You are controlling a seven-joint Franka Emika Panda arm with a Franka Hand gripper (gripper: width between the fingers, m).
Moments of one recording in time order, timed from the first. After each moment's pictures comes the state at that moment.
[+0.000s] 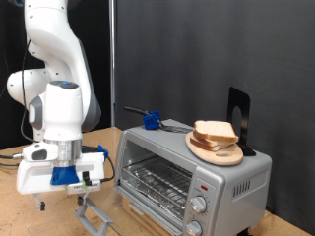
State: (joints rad) arm 0.01 0.11 -0.32 -2.60 -0.30 2.92 0.92
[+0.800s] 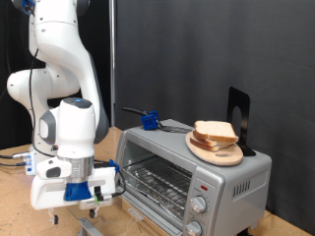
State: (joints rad) arm -0.07 0.20 -0.15 -2.57 -0.06 2.94 0.75
